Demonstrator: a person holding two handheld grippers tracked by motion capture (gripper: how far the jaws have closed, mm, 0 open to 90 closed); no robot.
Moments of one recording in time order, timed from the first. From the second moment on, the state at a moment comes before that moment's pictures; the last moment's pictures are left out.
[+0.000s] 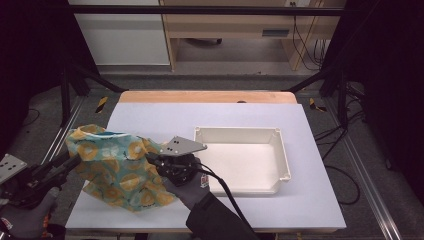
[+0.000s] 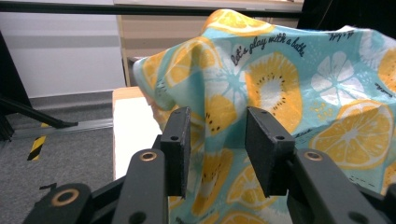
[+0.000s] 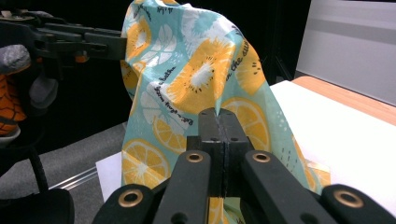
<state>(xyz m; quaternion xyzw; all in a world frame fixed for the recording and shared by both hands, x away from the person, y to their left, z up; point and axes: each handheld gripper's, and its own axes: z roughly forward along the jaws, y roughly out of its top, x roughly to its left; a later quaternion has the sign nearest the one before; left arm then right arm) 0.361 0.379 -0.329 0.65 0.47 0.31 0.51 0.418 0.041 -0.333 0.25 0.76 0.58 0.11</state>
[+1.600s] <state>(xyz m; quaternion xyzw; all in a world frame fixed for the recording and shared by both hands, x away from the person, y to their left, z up) 0.354 0.369 -0.332 0.67 0.45 0.32 0.50 0.413 0.026 -0.378 0.27 0.78 0.56 0.09</state>
